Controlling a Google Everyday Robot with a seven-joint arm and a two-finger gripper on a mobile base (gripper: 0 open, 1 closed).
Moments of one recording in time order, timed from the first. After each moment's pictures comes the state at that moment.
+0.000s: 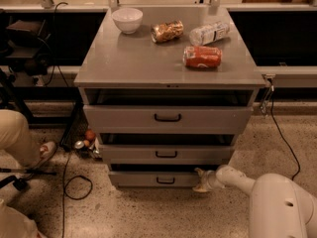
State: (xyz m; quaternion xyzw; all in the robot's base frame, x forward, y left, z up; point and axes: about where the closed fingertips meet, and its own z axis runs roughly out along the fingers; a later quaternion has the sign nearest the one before) arm 0.636 -0.217 0.169 -0.65 0.71 0.04 0.27
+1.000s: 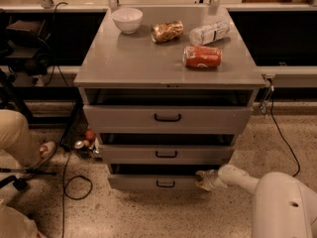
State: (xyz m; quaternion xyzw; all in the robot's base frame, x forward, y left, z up) arm 0.634 -0.223 0.183 -0.65 0.71 0.04 0.26
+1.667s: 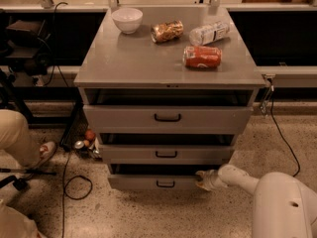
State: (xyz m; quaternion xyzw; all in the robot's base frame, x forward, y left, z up) arm 0.634 -0.223 0.183 -0.65 0.71 0.04 0.26
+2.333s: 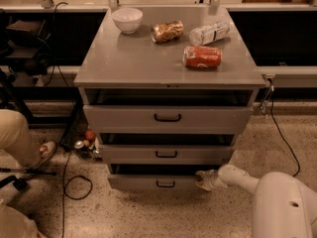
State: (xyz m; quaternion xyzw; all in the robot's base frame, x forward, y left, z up) arm 0.634 -0.222 0.183 -0.65 0.71 0.04 0.26
